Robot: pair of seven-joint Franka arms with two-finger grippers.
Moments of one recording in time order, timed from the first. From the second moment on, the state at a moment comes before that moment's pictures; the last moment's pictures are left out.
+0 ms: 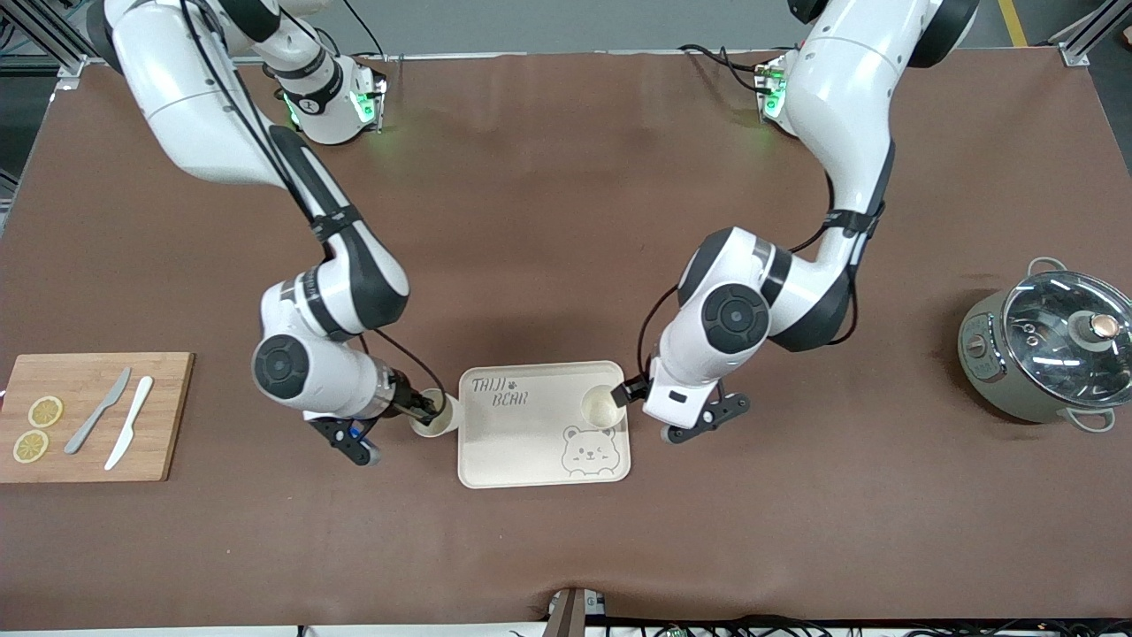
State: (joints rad) left arm -0.48 0.75 -0.03 -1.20 -0.09 2.01 -0.87; right arm 0.18 0.75 0.24 -1.41 0.05 2.16 0.96
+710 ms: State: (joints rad) left arm -0.37 0.55 -0.01 -1.21 -0.03 1.76 -0.56; right arm 0.25 0.79 0.22 -1.41 0.01 2.23 1.06
